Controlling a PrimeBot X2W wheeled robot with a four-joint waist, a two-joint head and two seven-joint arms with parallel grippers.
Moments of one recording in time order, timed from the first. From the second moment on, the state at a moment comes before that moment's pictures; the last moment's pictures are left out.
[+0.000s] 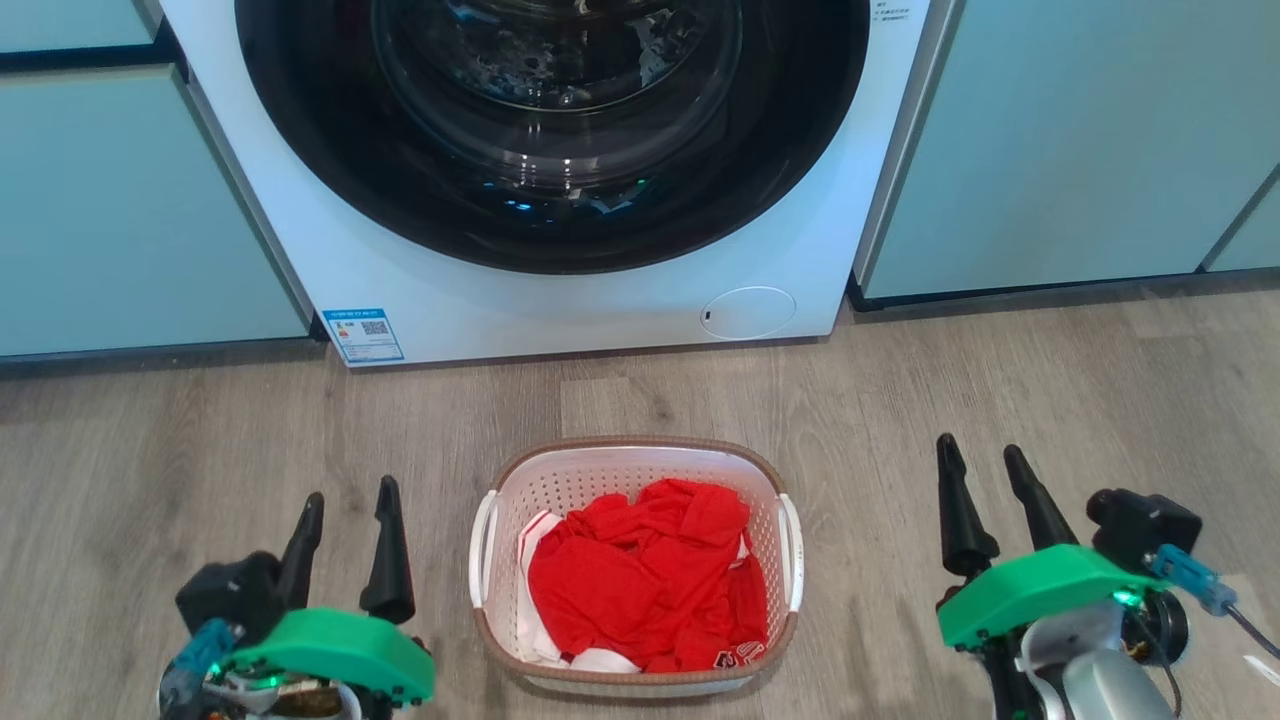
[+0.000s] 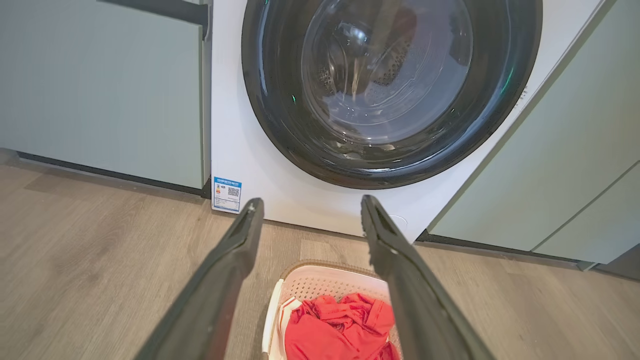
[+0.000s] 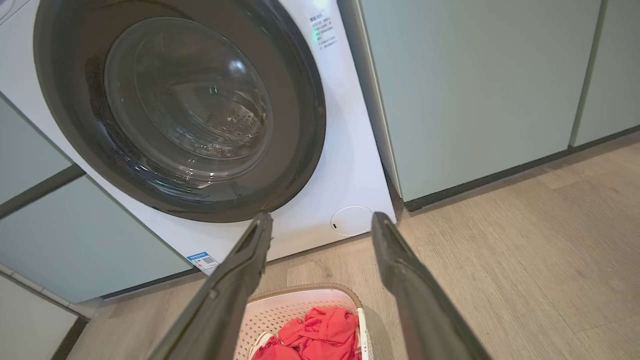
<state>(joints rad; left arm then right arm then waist) 0.09 0.07 -0.15 0.09 -0.40 0.08 -0.17 -0.02 -0.04 0.11 0.18 0.49 0.13 -0.17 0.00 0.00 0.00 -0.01</state>
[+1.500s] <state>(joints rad) 0.11 0.06 -0.15 0.10 -0.11 0.05 -0.25 -0.04 -0.04 0.17 0.17 0.18 0.13 -0.25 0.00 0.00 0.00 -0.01</state>
